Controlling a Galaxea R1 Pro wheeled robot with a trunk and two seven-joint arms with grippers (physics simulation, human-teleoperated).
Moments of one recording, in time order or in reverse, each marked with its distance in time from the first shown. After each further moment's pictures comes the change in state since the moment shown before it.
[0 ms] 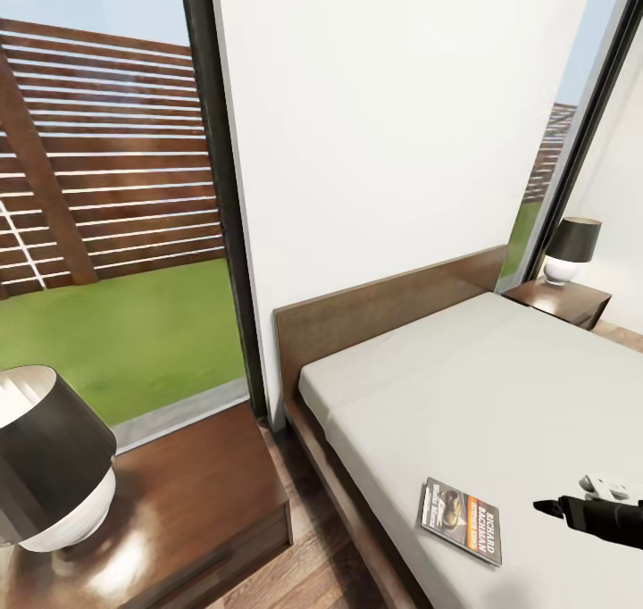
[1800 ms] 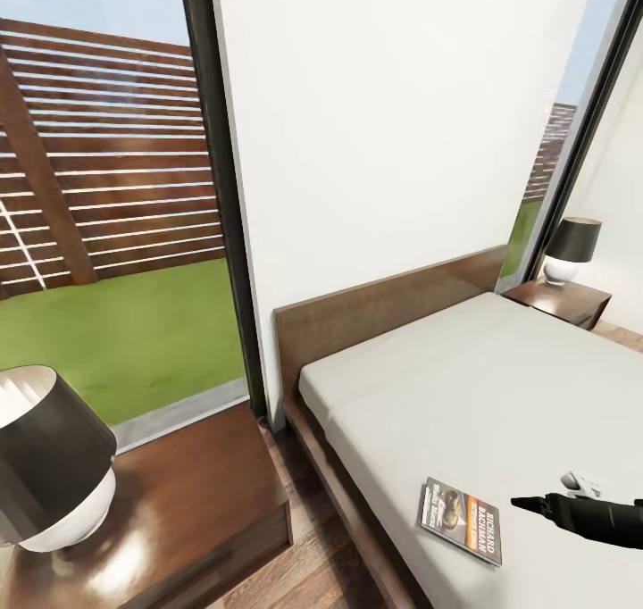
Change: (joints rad) left arm 0.000 0.000 0.000 0.000 0.001 0.001 -0.007; right arm -0.003 0.000 -0.002 0.008 0.006 0.053 0.339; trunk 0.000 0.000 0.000
